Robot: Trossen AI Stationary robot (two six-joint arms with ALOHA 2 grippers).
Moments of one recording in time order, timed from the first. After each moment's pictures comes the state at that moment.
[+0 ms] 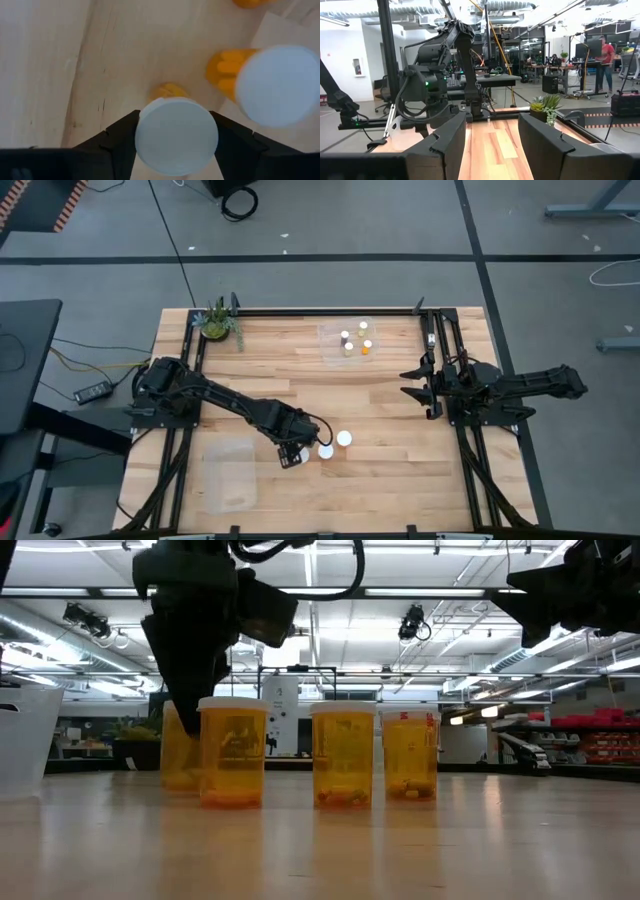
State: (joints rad) left arm -0.29 1.87 1.33 -0.88 -0.01 -0.62; right arm 0.06 0.15 0.01 0.35 0.10 0.03
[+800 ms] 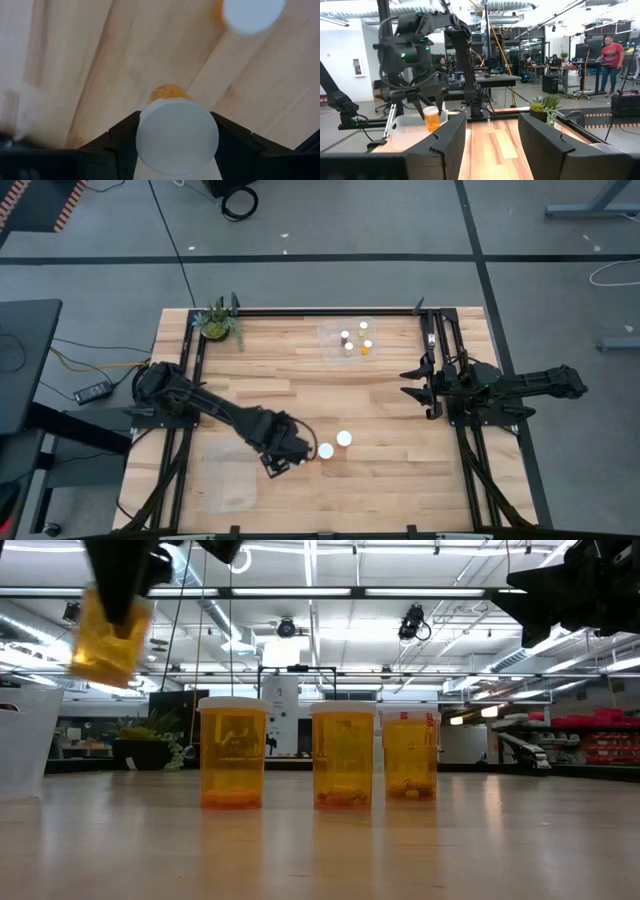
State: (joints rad) left arm -0.42 1.86 1.63 -1.39 -0.03 -0.89; right arm 0.06 0.15 0.01 0.35 0.10 0.03
